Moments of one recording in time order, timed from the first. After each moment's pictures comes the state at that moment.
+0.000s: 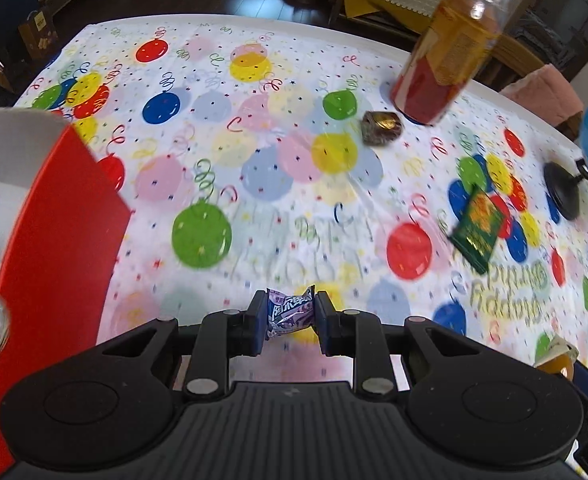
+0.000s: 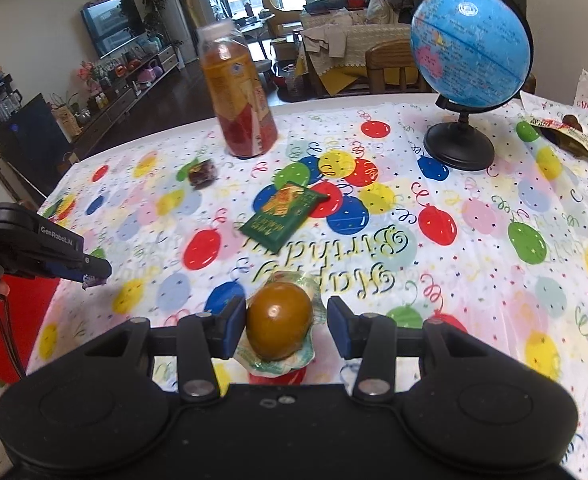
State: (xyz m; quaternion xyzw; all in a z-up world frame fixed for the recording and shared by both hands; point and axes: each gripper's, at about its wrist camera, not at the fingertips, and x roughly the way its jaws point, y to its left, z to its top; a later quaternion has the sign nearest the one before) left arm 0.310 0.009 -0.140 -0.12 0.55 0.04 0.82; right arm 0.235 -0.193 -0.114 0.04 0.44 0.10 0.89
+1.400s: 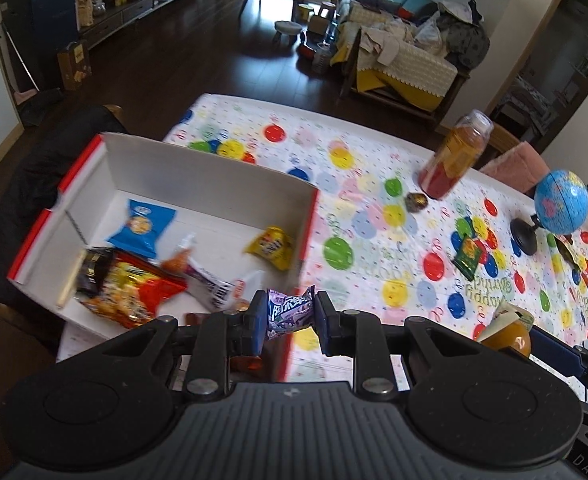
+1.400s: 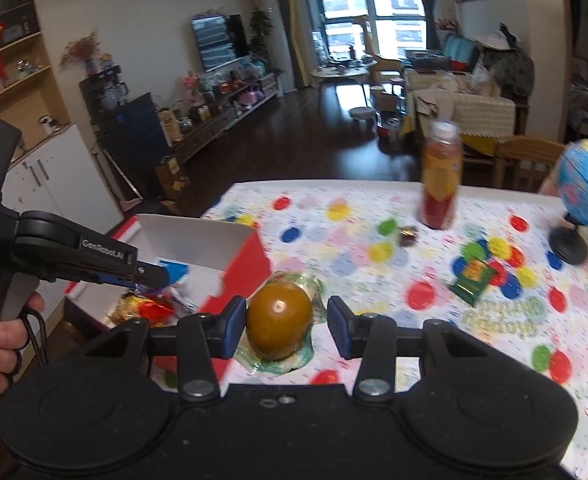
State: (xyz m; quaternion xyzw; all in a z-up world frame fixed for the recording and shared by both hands) left arm 0.160 0.164 -0.004 -0.15 0.46 0.05 0.87; right arm 0.142 -0.002 0.002 -0.01 0.37 0.23 0.90
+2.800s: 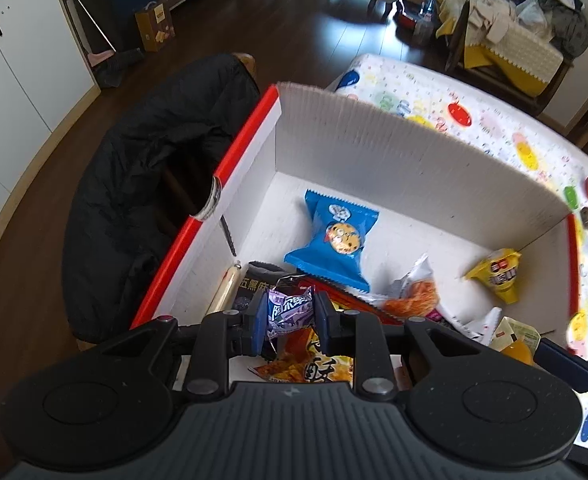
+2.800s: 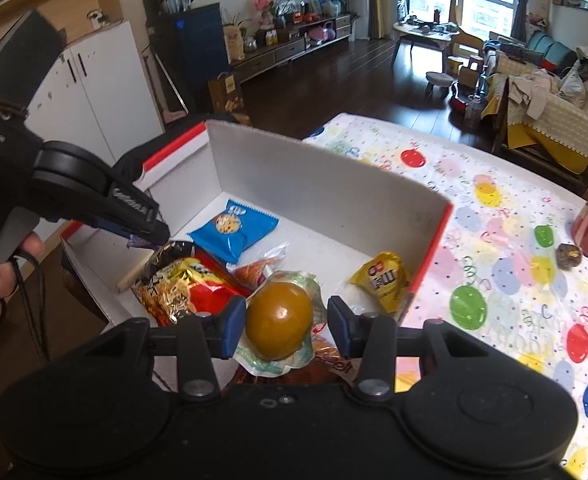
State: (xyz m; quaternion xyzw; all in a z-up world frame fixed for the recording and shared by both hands) left arm 0.210 0.319 -0.106 -0.13 0.53 0.16 0.82; right arm 0.189 0.185 -0.103 -0.12 0.44 0.30 0.84
